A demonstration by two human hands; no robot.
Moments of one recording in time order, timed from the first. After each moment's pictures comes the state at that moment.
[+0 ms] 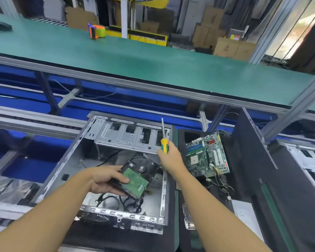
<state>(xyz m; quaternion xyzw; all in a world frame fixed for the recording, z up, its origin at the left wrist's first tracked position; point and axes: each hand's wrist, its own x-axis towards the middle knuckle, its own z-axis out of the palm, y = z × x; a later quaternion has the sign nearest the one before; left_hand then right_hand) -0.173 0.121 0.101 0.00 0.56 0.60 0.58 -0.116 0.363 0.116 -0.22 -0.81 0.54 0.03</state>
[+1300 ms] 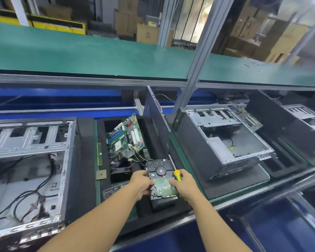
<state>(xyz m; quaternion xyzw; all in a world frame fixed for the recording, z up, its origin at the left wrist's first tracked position) 0.054 0.459 0.083 0.01 0.68 0.54 0.50 0.185 0.586 0.076 -0.48 -0.75 0.45 0.05</state>
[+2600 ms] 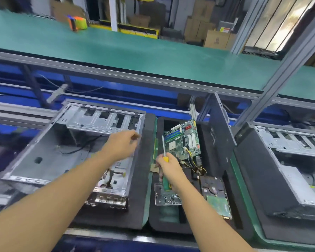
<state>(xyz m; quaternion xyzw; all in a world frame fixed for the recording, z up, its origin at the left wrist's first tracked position) -0.107 0.269 0.150 0.25 0.93 0.25 0.08 0.014 0.434 0.103 -0.27 -0.74 0.61 -0.01</state>
